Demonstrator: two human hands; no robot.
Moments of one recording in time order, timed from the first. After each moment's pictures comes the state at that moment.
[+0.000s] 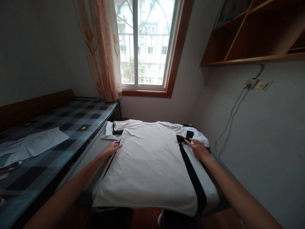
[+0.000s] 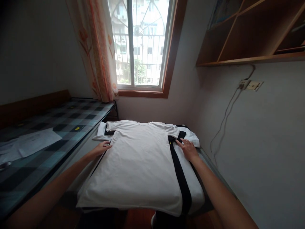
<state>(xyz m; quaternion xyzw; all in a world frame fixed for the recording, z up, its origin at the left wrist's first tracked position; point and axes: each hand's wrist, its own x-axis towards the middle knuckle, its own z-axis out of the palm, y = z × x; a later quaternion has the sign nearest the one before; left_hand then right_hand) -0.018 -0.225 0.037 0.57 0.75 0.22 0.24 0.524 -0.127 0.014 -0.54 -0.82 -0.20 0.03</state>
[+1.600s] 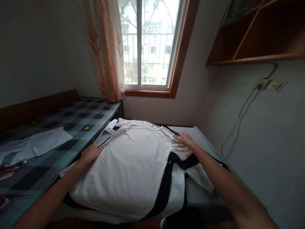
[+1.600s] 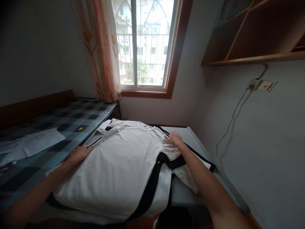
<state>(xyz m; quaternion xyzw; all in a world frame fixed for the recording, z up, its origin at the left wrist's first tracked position) -0.108 -0.260 0.050 0.50 0.87 0.01 0.05 0.407 -0.074 0.073 -0.65 -0.76 0.05 0.04</state>
